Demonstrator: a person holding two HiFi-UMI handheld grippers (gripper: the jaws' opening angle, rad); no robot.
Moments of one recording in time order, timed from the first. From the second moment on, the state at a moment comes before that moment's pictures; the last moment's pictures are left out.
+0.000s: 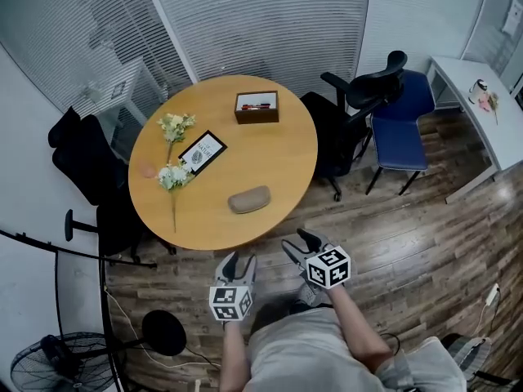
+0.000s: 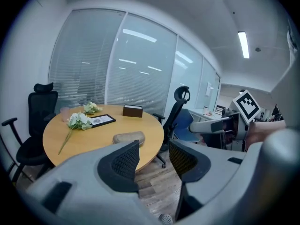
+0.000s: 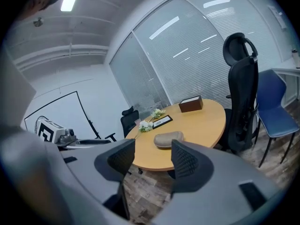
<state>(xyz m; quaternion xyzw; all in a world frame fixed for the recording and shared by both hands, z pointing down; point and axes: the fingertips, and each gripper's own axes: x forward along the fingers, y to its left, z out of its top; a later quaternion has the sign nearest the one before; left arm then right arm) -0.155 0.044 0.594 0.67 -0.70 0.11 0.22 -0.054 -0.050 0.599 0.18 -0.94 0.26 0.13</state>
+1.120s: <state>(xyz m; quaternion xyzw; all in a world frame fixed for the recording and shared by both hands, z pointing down) -0.256 -0.126 0.630 0.78 -0.56 0.16 0.25 -0.130 -0.146 0.653 0.33 -0.85 0.41 0.07</state>
